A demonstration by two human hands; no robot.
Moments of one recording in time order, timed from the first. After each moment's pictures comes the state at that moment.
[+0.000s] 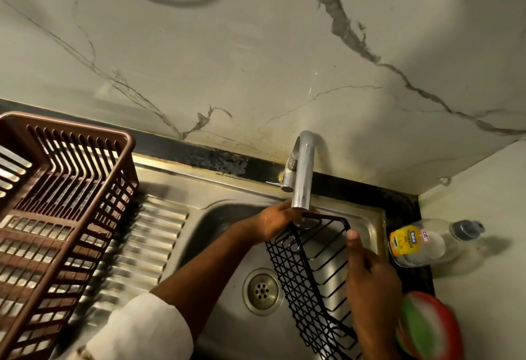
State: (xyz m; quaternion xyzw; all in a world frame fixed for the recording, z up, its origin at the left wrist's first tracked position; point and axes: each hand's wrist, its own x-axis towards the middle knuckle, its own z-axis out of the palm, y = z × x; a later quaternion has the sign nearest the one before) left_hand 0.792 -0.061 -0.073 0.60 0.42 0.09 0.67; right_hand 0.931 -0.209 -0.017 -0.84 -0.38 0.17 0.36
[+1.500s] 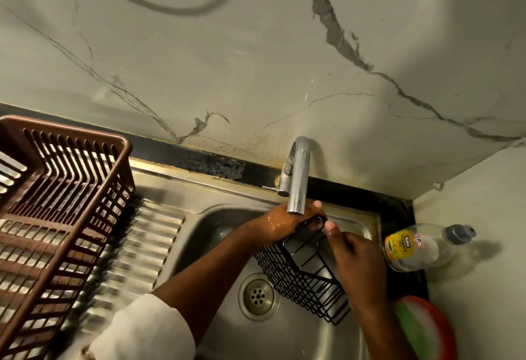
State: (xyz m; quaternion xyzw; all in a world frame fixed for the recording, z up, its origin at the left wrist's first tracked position) left_hand 0.810 -0.064 -0.046 0.62 0.35 0.16 0.68; right_hand 0.951 -0.181 -0.020 -0.79 -0.46 0.22 0.35
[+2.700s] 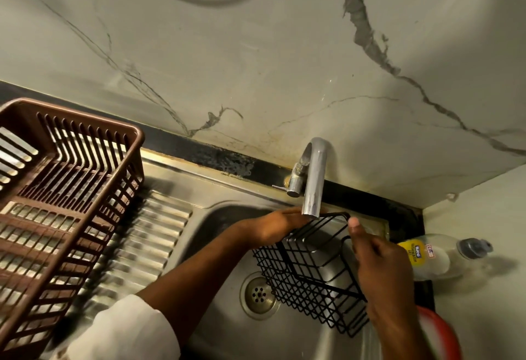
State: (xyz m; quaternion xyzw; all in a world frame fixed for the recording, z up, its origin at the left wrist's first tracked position) left_hand 0.779 -0.063 -0.052 0.64 0.35 0.07 0.68; right_hand 0.945 -0.180 0.008 -0.80 -0.42 0.22 0.37
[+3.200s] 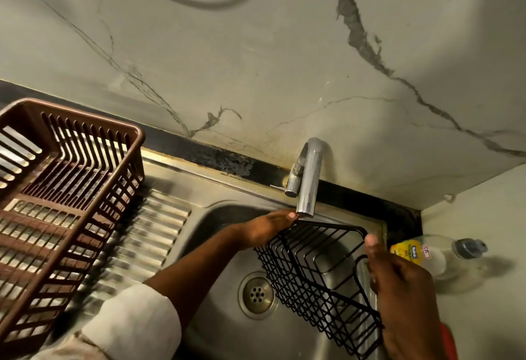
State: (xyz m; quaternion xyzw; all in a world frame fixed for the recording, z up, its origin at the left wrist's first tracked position) left_hand 0.767 -0.061 -0.104 0.60 0.40 0.07 0.69; right_hand 0.959 -0.213 0.025 -0.79 -0.38 0.28 0.40
